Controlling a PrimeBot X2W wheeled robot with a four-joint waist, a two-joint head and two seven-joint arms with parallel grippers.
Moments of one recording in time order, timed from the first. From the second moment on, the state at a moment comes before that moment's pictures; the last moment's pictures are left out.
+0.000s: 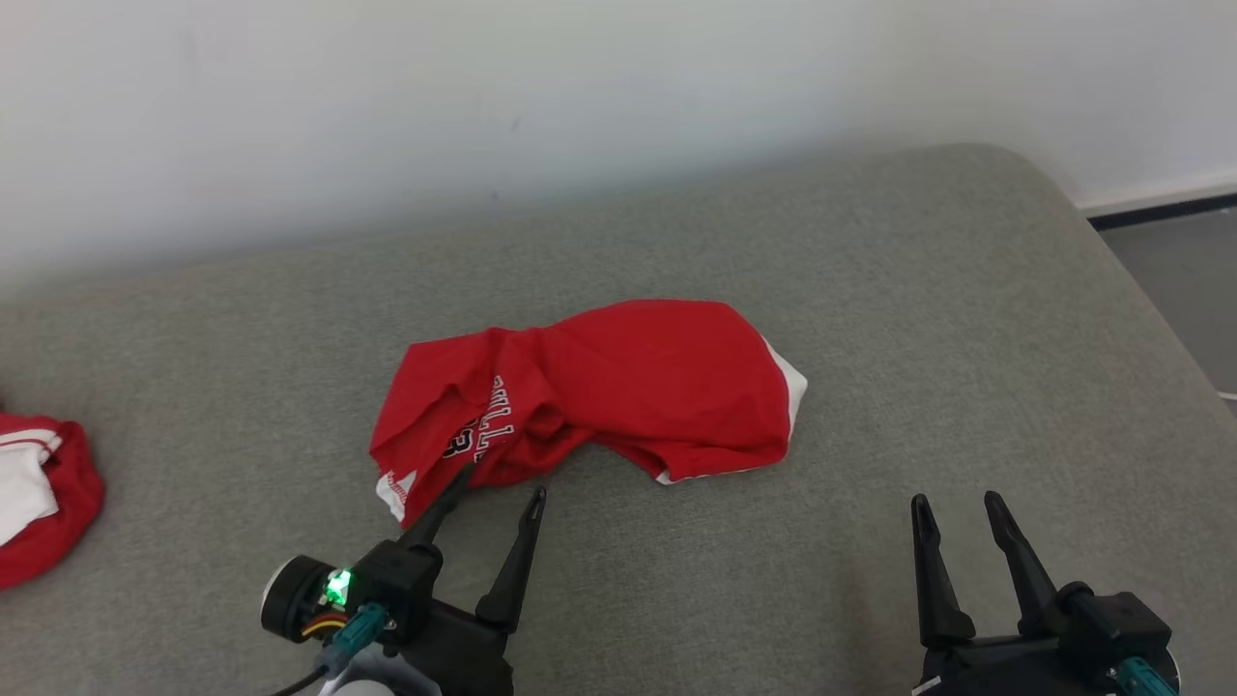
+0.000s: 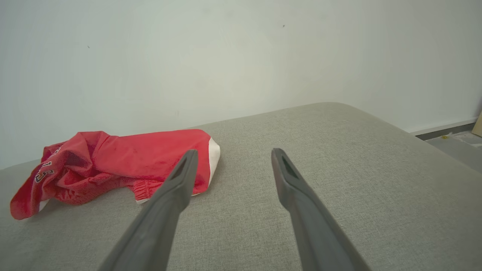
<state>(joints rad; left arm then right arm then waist) -0.25 0.15 -0.36 0.34 -0.23 -0.13 -0.26 -0.01 -0.05 0.03 0.18 0.20 0.13 -0.26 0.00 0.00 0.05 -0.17</state>
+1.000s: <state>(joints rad) -0.64 0.26 -0.79 0.70 -0.43 -0.13 -0.25 -0.09 -0.05 0.09 0.17 0.29 0.13 -0.26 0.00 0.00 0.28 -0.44</state>
